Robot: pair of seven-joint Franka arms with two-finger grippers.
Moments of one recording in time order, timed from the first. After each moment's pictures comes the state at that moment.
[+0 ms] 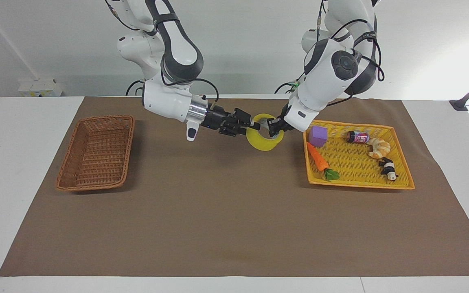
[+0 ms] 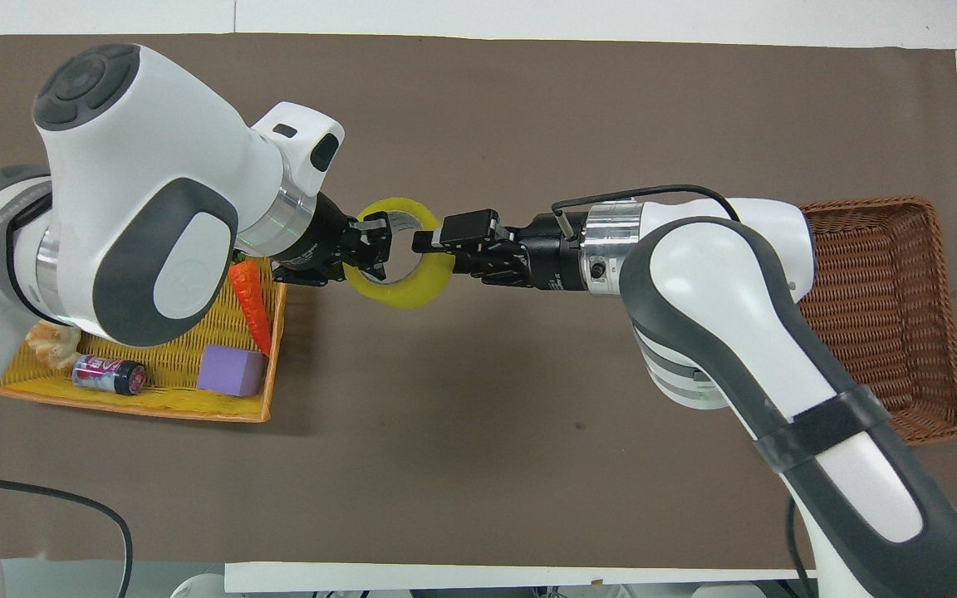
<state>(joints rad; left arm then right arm) -0.53 0.16 0.02 -1.69 -0.36 1.78 -0.61 0.53 0.12 -0.09 -1.99 1.45 2.21 -0.18</state>
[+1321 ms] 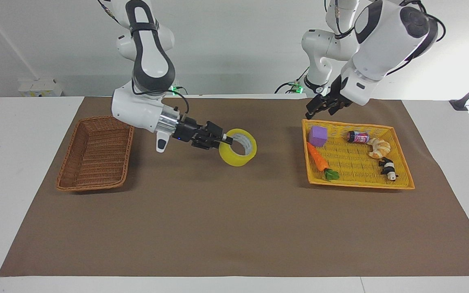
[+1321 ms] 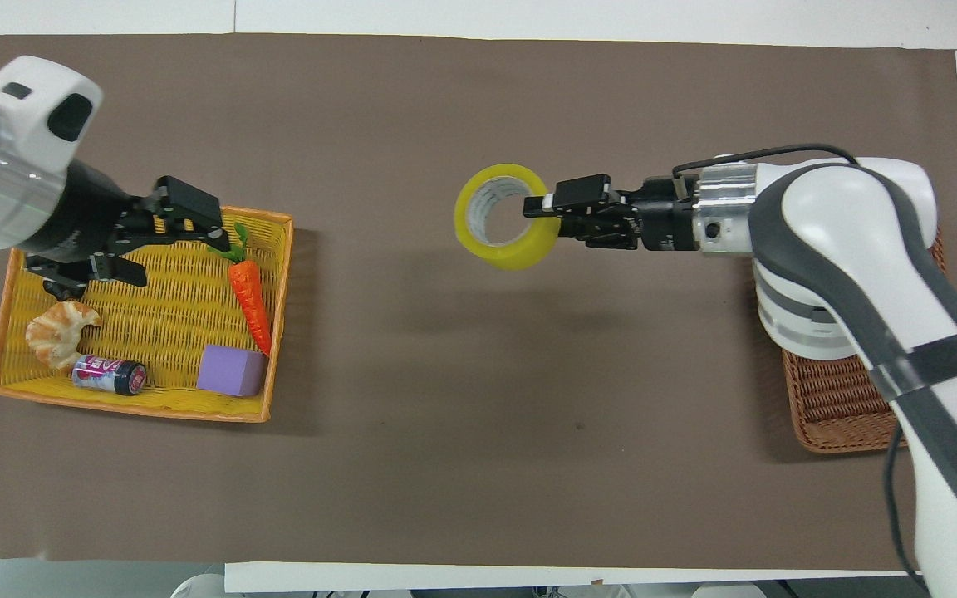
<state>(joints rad) -0.51 -0.02 0.30 -1.66 -0.20 1.55 -0.41 0.23 0.13 -0.11 -2.00 1.20 2.00 -0.27</state>
